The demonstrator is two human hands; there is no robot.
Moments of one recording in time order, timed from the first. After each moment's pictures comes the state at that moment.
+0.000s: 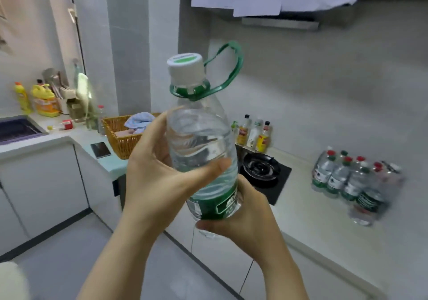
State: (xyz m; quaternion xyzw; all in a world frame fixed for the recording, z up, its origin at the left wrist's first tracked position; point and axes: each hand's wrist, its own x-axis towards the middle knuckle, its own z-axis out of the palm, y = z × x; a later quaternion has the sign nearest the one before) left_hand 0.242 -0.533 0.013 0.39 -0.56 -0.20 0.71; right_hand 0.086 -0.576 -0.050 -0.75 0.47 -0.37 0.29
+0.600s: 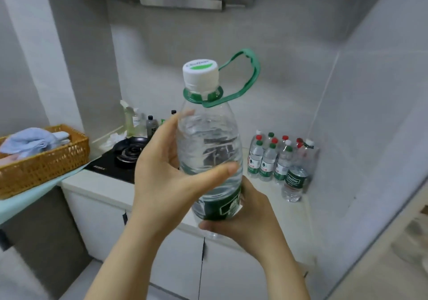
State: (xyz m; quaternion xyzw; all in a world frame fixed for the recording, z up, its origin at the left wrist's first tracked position) left_hand 0.045 -0.668 0.009 0.31 -0.64 -0.30 0.64; right_hand -0.112 -0.666 -0.061 -0.64 0.61 -0.40 0.26
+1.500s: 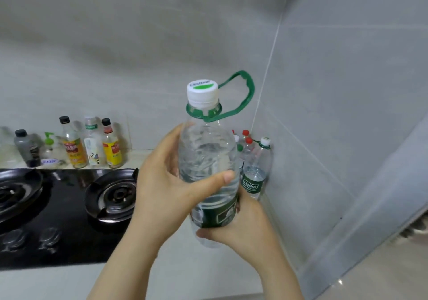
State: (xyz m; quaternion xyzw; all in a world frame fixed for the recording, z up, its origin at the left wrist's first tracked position) left_hand -0.072 -0.922 -0.030 0.22 -0.69 -0.46 0.52; right_hand -0.212 -0.855 -0.106 -0.48 0.76 -0.40 0.17
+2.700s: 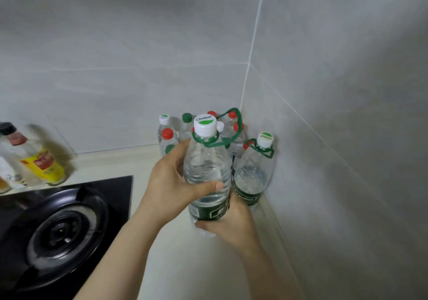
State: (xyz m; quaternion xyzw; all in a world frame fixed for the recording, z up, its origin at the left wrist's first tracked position) left_hand -0.264 -1.119 -0.144 0.29 -0.76 -0.49 0.31; right_hand -0.377 -1.020 -0.255 -0.35 0.78 -0.45 0.25
